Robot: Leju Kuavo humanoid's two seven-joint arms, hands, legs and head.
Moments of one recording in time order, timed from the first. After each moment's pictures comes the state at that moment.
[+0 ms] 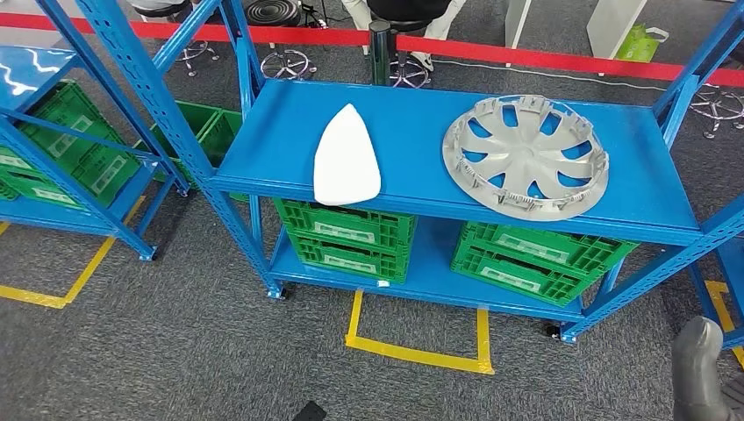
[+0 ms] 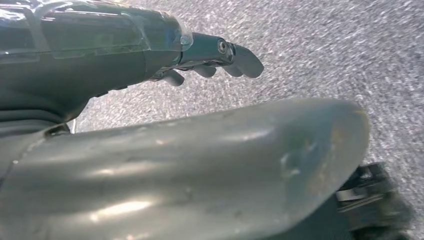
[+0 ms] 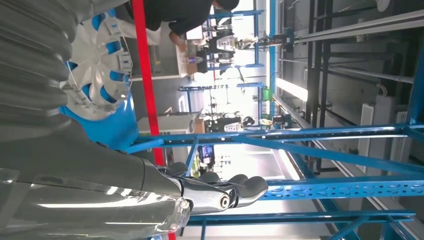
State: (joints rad) left arm -0.12 0.01 -1.13 -0.23 0.42 0.52 0.18; right arm 0.16 0.09 0.29 -2.17 0.42 -0.65 -0.25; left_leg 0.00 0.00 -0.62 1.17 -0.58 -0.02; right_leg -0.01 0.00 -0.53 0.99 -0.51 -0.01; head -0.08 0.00
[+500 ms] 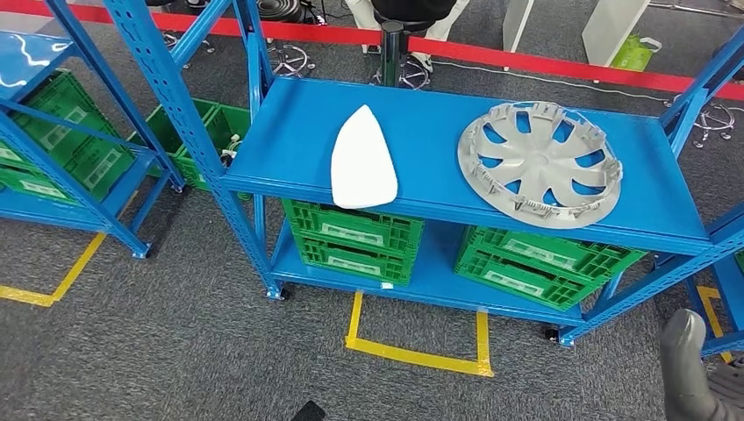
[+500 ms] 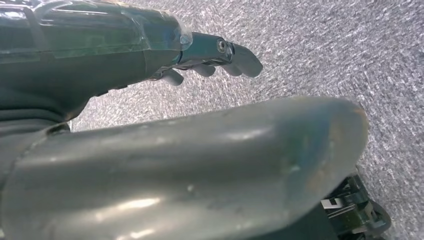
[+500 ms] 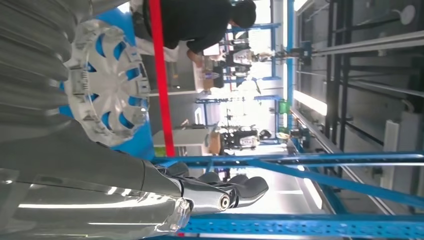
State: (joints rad) left arm -0.12 0.01 -1.13 -0.22 0.43 0.50 0.18; right arm 0.15 0.07 0.30 -2.17 0.37 -0.65 -0.16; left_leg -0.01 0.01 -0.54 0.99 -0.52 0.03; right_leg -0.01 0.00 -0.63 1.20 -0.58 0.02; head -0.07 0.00
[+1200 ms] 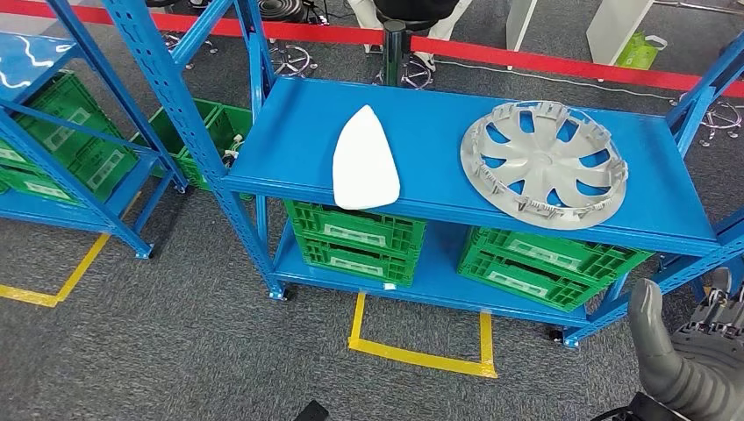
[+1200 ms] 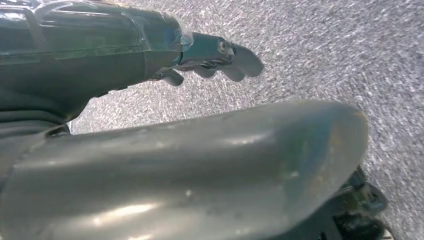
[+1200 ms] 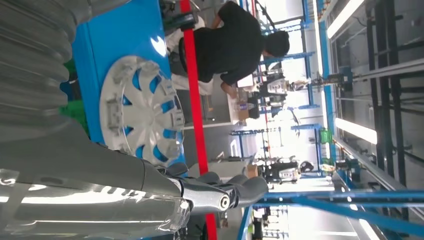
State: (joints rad) left arm -0.12 -0.01 -1.13 -0.22 0.43 0.51 0.18; right arm 0.07 0.00 0.31 -2.10 0.23 -0.65 -0.03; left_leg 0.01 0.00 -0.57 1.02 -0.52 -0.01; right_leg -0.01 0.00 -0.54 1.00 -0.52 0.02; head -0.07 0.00
